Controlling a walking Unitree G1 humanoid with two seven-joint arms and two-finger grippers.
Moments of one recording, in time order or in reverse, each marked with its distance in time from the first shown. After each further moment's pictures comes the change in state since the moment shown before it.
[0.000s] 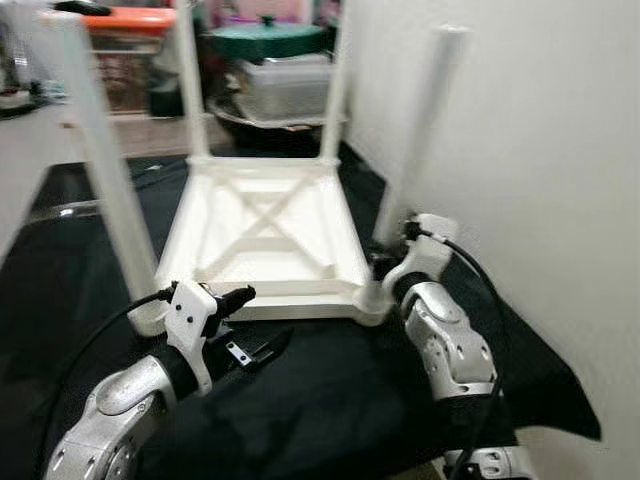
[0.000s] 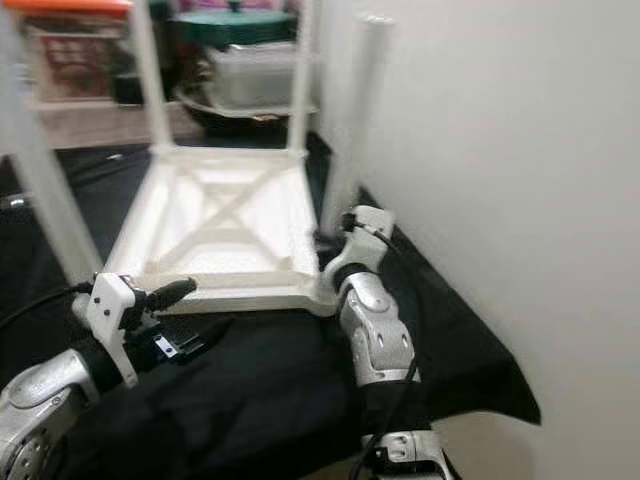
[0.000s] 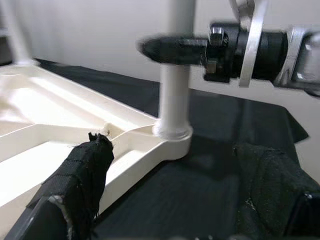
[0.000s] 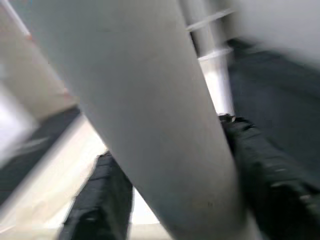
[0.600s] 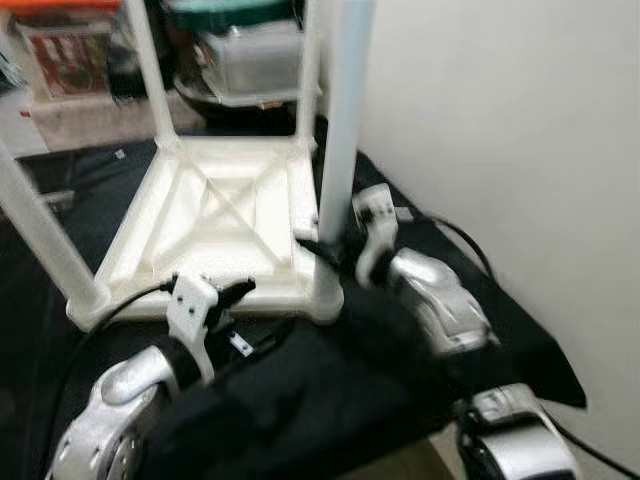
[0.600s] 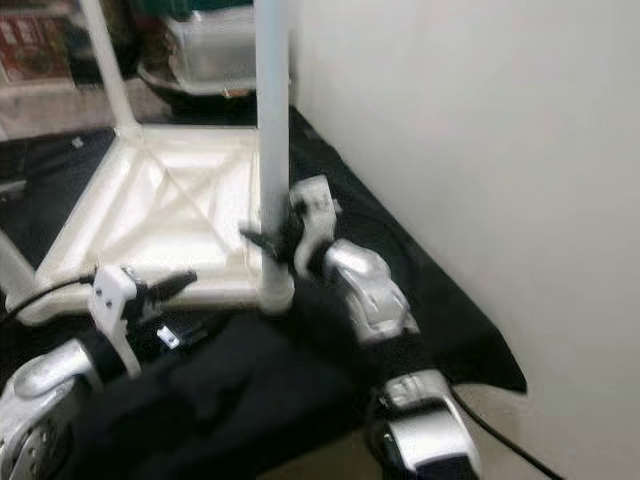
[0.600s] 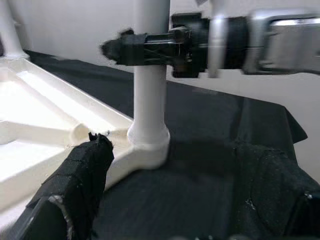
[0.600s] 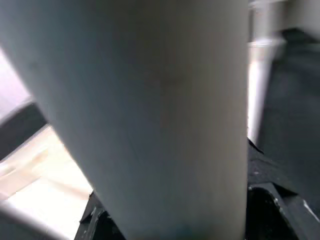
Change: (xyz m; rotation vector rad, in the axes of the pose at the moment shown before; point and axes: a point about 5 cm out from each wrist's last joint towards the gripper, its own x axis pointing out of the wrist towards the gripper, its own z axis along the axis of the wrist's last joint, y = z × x) left arm -0.005 -0.004 -0.004 -0.013 0.012 0.012; right arm 0.027 -0.003 -0.006 -0.184 0.141 -0.010
